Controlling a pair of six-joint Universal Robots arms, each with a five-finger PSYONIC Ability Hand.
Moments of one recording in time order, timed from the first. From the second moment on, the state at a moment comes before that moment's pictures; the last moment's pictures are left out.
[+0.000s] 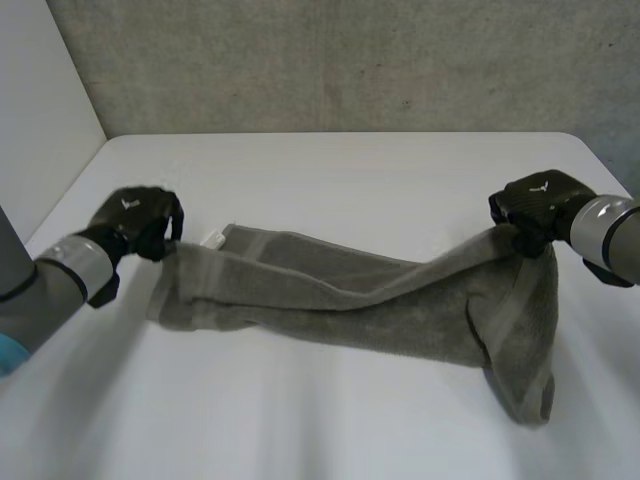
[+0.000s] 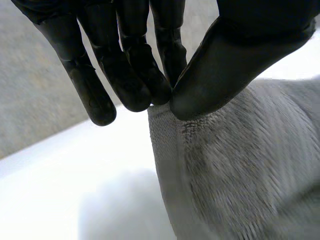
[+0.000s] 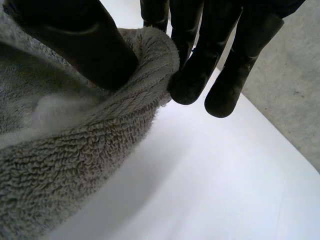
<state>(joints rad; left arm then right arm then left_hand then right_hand) 4.62 -2.00 -1.63 3.39 -1.14 3.34 1.73 -1.16 1.29 0.34 1.31 2.54 1.27 1.34 1.34 1.36 1.11 1.36 1.32 1.34 1.34 1.17</state>
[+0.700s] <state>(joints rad) 4.60 -2.05 -1.72 3.49 -1.14 3.59 1.73 -1.24 1.61 0.21 1.24 2.55 0.77 0.78 0.79 0.78 0.58 1.36 1.32 1.34 1.34 1.17</state>
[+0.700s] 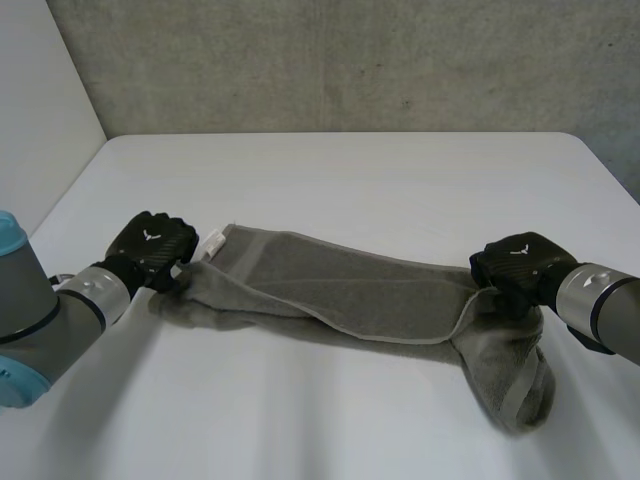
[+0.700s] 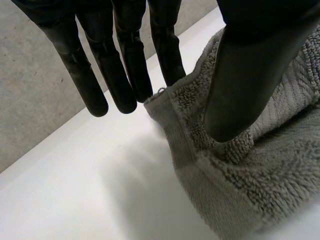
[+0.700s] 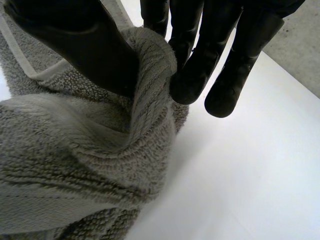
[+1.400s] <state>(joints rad) 4.54 -2.15 -1.47 3.50 -1.14 3.52 1.73 -1.30 1.59 0.18 1.22 2.55 1.26 1.32 1.33 1.36 1.08 1.36 1.32 1.34 1.34 1.17</state>
